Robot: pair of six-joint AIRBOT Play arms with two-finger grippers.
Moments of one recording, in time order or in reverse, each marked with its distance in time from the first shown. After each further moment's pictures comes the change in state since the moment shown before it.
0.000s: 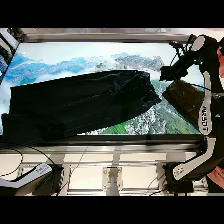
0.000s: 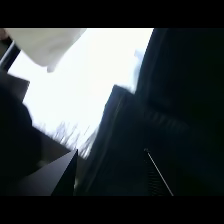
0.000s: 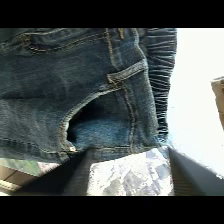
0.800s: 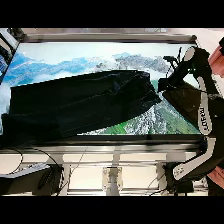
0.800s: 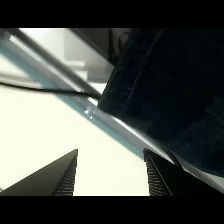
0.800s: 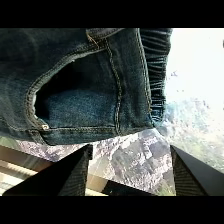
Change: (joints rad) left arm 0.299 -0.109 -0.196 0.105 -0.131 0.122; right arm 0.000 0.000 -0.181 -0.039 -0.001 -0.061
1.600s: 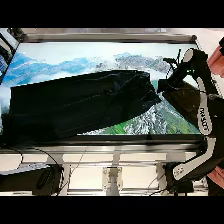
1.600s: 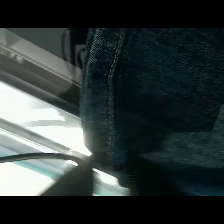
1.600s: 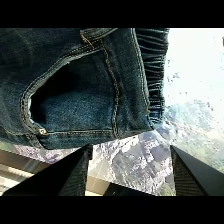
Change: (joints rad) left arm 0.013 -0.120 -0.002 -0.196 0.047 0.260; right arm 0.000 0.001 -0.020 -0.004 -0.018 0.023
